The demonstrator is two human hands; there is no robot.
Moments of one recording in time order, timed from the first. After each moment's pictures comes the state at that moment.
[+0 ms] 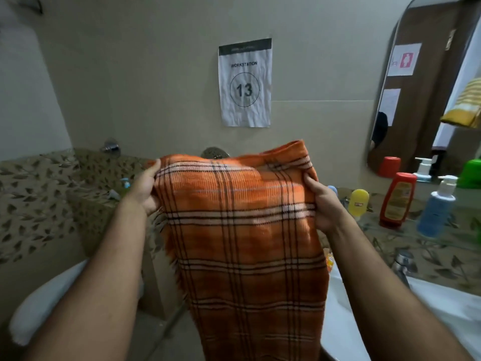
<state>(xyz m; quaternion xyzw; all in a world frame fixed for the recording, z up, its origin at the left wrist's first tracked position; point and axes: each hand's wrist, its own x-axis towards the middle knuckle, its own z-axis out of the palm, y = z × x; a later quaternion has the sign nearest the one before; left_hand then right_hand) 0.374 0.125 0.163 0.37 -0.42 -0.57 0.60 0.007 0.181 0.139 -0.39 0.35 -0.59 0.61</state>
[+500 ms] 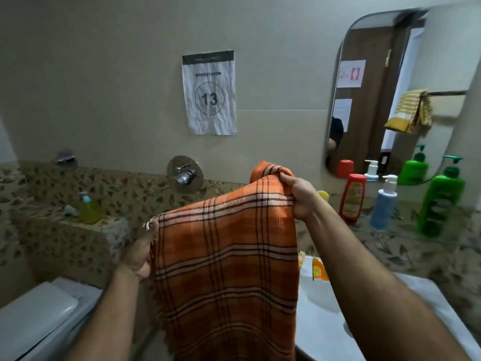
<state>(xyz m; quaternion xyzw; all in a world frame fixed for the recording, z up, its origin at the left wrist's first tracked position) 0.329 0.149 0.051 0.32 -0.43 -0.67 0.51 -0.012 0.187 0.172 -0.34 0.44 -0.61 0.56</state>
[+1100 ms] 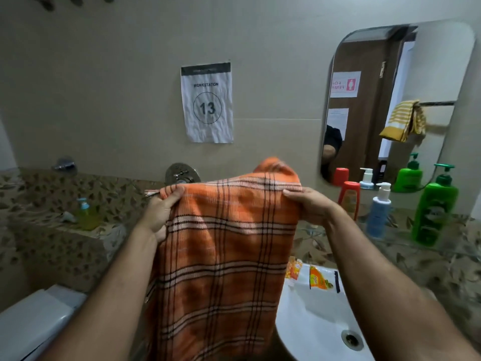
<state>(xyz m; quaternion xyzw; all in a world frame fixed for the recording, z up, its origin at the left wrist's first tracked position) 0.274 0.145 0.146 0.30 -0.48 -0.57 0.60 -0.078 0.187 0.161 -0.52 0.46 -0.50 0.52</state>
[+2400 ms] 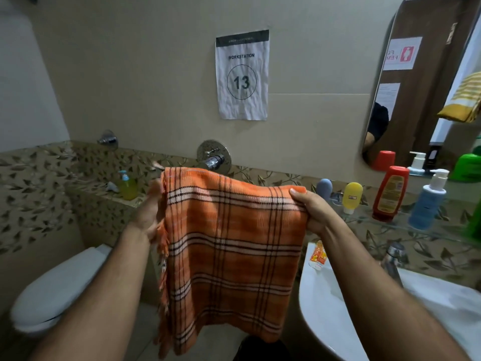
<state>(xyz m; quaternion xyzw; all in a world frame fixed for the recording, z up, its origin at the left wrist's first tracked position) 0.364 0.154 0.097 0.31 -0.47 -0.62 0.55 -0.008 0.167 0.098 -0.45 0.40 -0.55 0.58</state>
